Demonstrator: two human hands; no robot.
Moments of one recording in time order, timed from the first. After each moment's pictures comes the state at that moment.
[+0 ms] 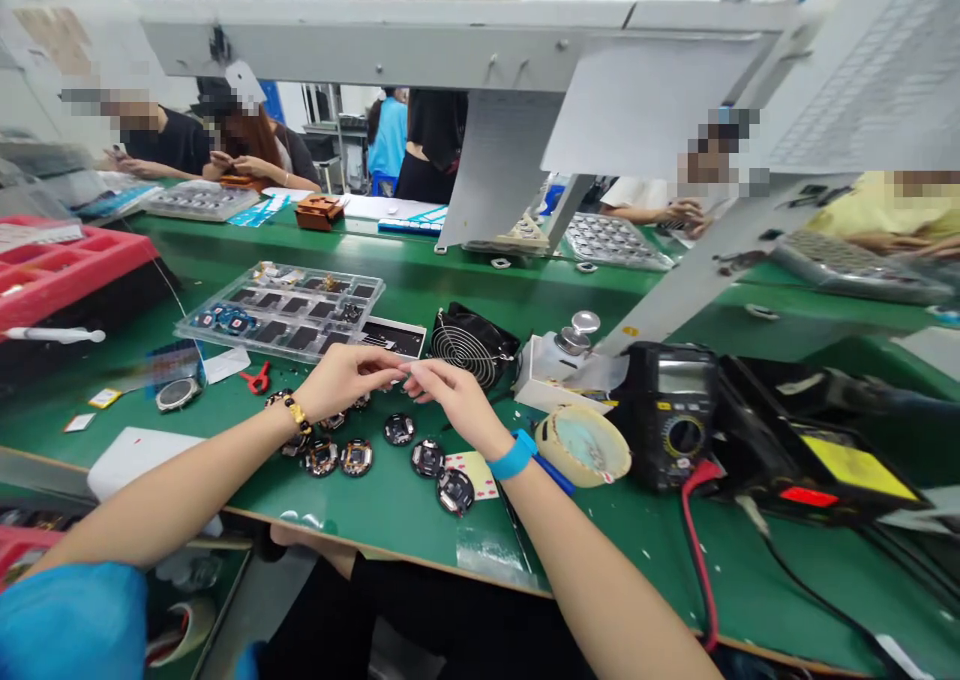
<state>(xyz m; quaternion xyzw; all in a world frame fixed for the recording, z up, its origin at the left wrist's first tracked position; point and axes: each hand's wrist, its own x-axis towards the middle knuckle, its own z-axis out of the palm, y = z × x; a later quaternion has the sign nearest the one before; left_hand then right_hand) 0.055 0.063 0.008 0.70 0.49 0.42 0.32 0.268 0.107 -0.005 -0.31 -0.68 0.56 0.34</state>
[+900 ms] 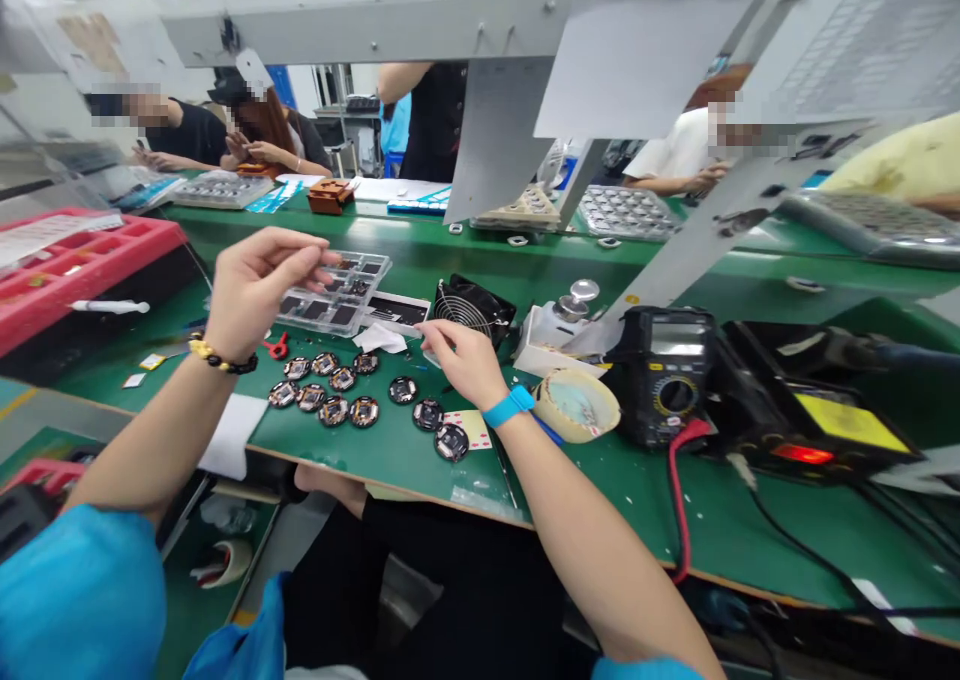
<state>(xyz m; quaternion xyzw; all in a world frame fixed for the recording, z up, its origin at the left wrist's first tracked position) 0.023 0.019 0.108 0.63 0.44 0.62 0.18 0.276 0.111 -0.006 -0.33 -0.81 0.30 0.39</state>
